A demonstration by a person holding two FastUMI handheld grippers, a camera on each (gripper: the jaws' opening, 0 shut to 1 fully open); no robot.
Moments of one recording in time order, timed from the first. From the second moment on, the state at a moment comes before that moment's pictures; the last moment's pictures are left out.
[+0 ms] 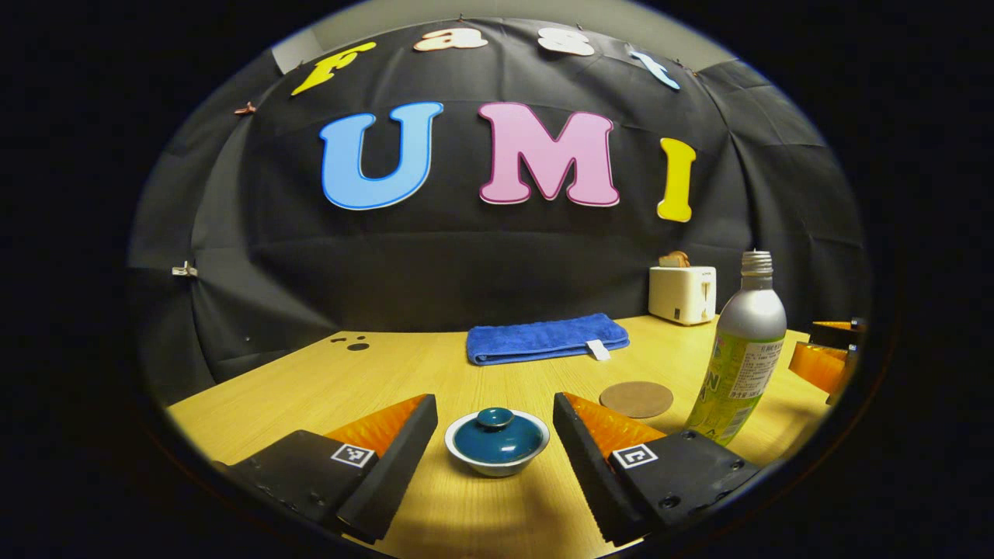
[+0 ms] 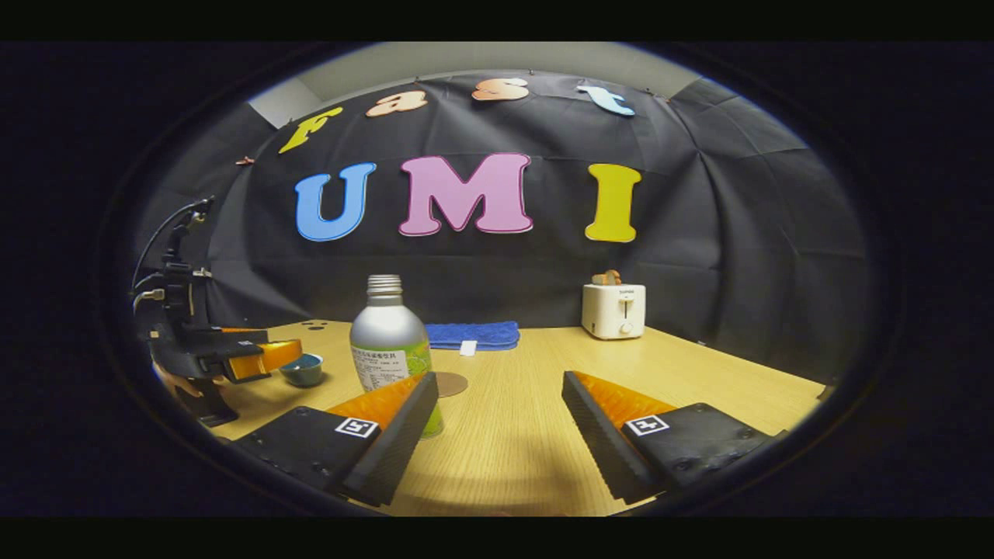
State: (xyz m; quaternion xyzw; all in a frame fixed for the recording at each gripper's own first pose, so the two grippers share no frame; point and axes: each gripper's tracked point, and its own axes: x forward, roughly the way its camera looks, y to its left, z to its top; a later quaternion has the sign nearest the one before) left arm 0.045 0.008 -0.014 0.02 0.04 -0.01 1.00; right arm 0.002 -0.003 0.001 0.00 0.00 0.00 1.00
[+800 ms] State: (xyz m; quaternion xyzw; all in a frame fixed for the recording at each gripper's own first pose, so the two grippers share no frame) left arm 0.085 0.005 -0.029 0.02 0.09 -0.04 0.99; right arm 0.001 0.000 0.001 0.00 0.00 0.01 1.00
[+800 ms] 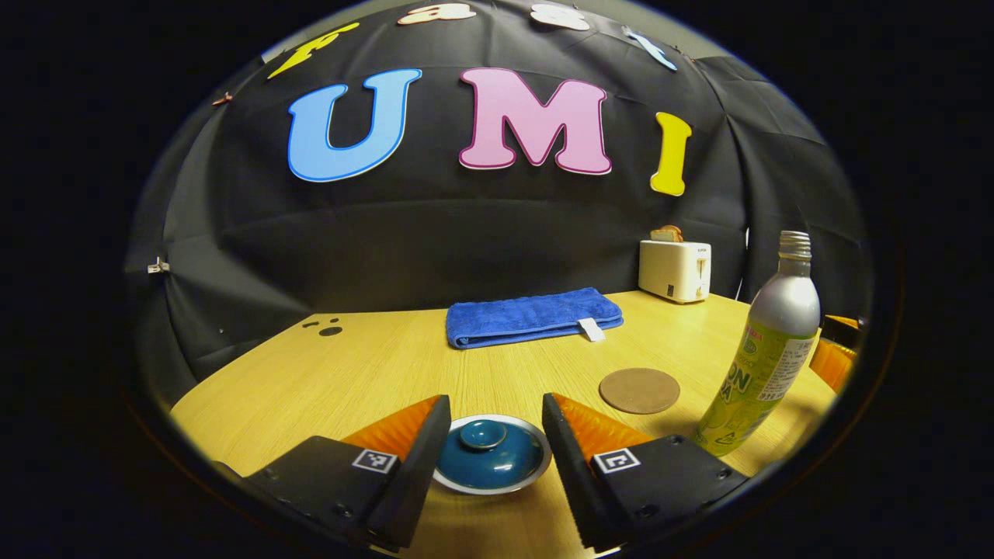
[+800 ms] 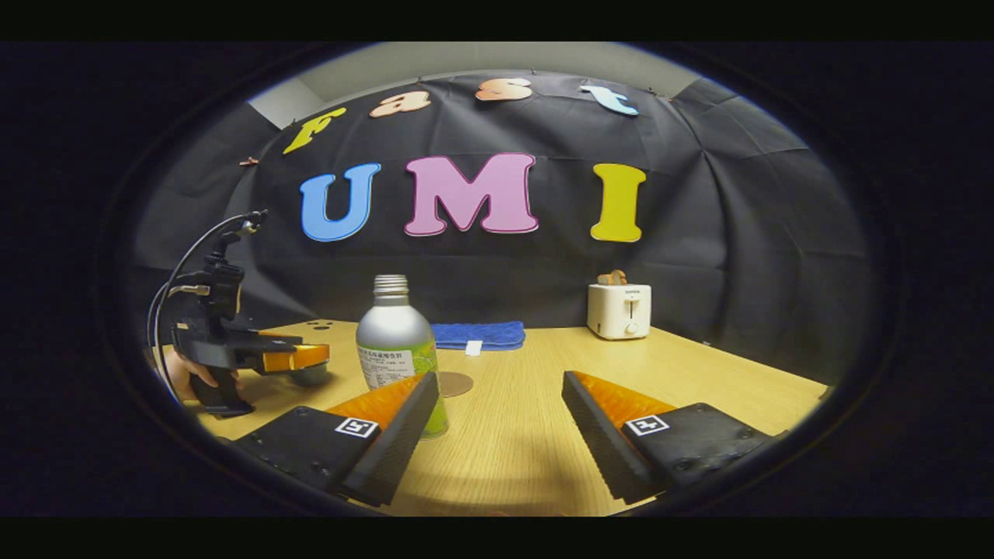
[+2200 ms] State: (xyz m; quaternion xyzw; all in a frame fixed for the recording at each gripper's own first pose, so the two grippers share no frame) left arm 0.051 0.015 -0.011 0.01 0.02 -0.02 1.00; right arm 0.000 0.002 0.001 0.00 0.00 0.01 1.00
